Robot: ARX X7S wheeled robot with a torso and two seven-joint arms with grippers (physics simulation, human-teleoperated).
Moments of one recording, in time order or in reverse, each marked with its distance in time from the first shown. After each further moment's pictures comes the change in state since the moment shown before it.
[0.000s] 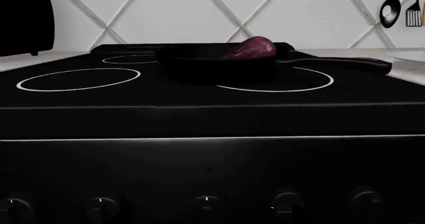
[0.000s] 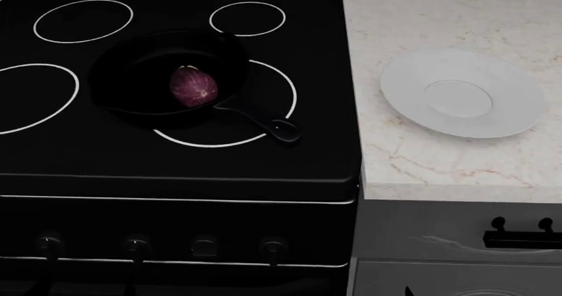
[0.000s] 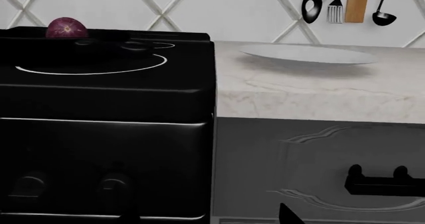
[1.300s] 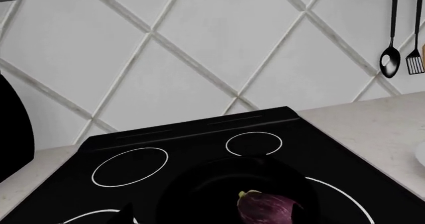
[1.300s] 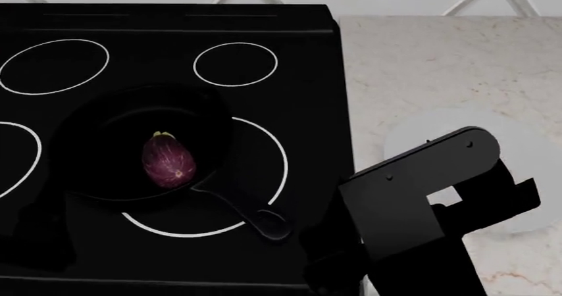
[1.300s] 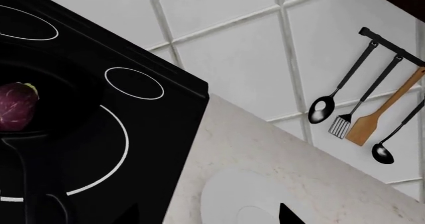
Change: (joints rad) left arm -0.445 -0.217 -0.182 0.805 -0.309 -1.179 -0.002; right arm 0.721 0.399 -0.134 -0.829 0.525 1.499 0.236
